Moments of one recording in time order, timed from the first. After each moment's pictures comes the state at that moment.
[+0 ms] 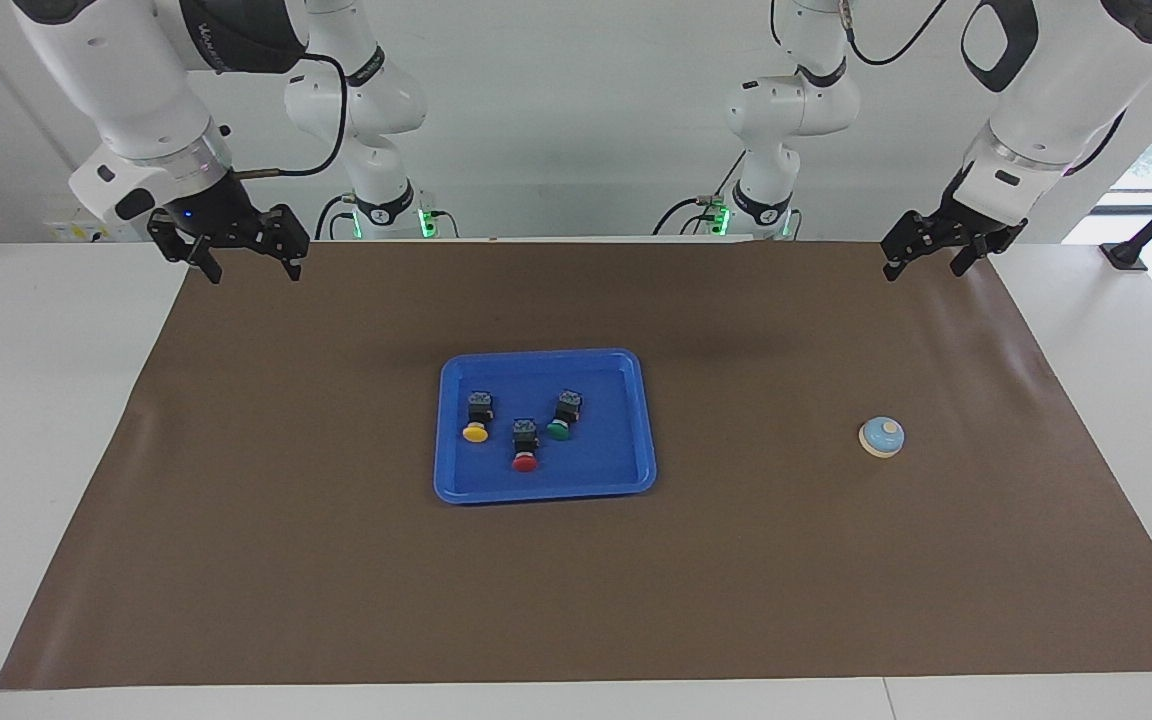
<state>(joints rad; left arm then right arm) 0.01 -0.06 -0.05 -1.69 -0.03 1.58 -0.06 0.01 0.02 0.00 -1.56 -0.01 1.50 -0.02</state>
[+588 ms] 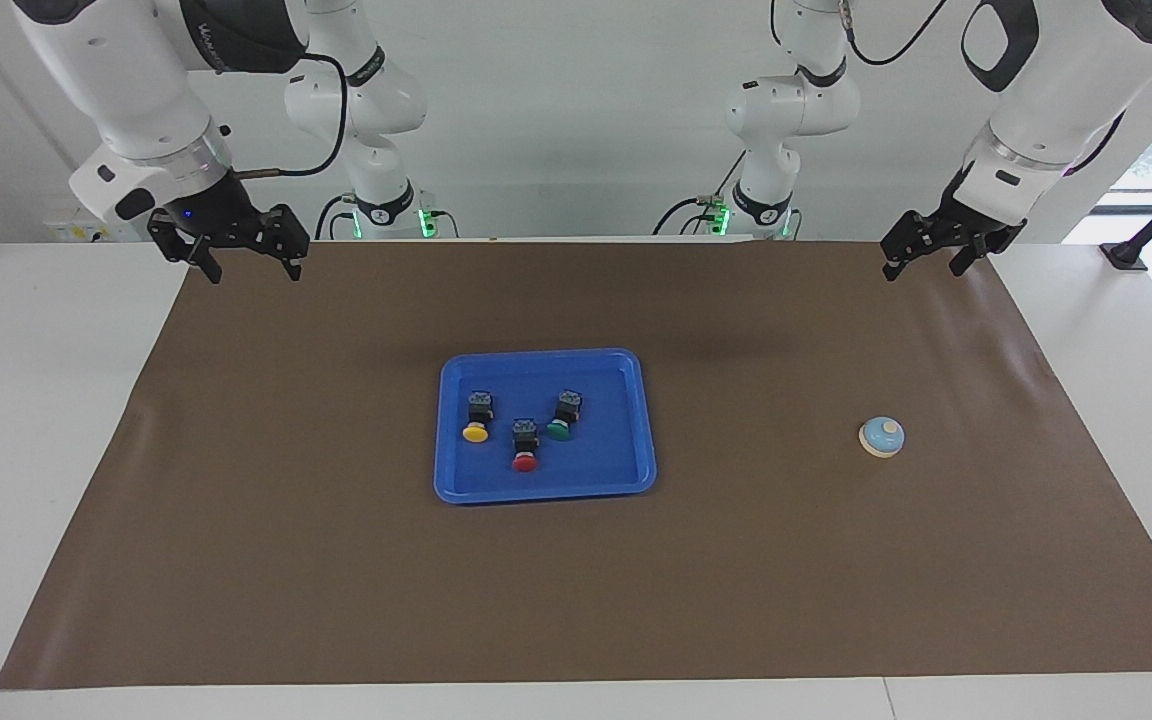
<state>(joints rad) 0.01 -0.06 -0.05 -1.69 -0.03 1.58 -0.07 0.01 0.02 0.00 -1.56 -0.01 1.50 -0.02</state>
